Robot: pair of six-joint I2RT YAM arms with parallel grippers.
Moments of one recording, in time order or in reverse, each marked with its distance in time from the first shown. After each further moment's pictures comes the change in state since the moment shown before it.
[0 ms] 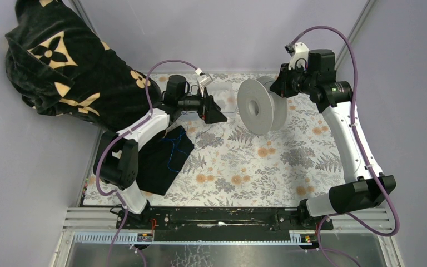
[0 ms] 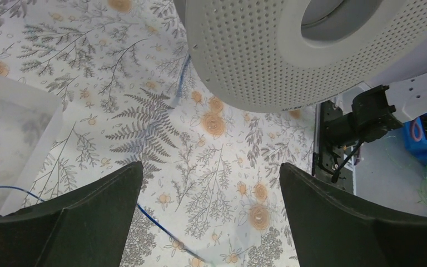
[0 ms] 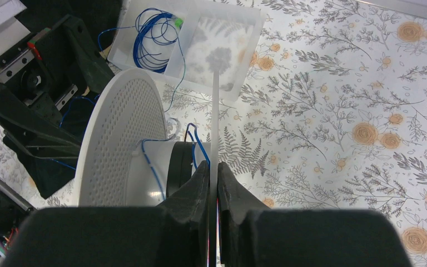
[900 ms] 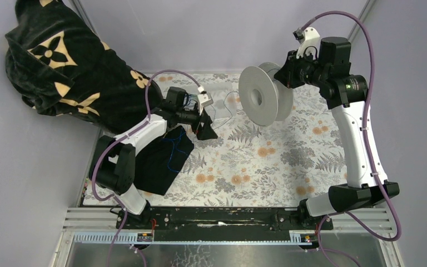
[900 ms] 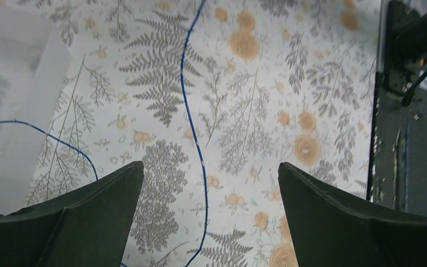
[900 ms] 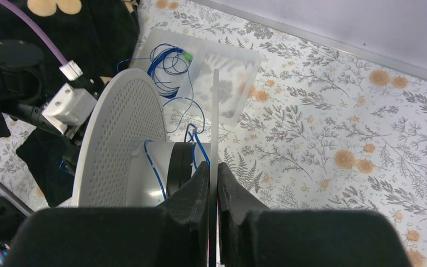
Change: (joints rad) left arm 0.000 -0.061 -0.100 -0.250 -0.046 0.427; right arm 0.000 0.011 0.211 -0.102 -0.017 -0.027
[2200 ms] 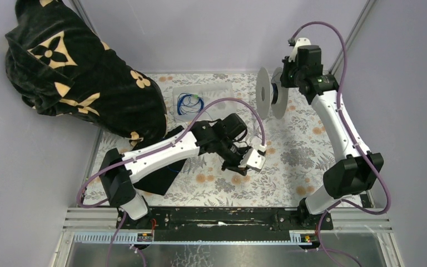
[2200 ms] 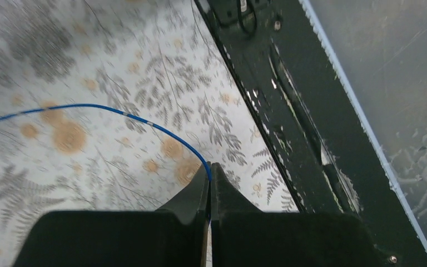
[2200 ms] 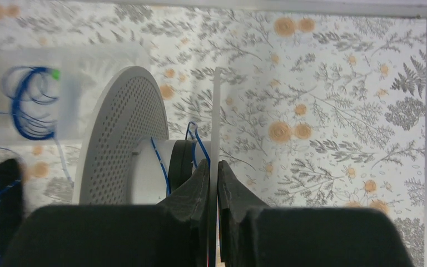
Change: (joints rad) left arm -0.647 -0.011 0.308 -0.668 -0.228 0.547; right arm 0.010 0.137 -0.161 0.221 0.399 0.092
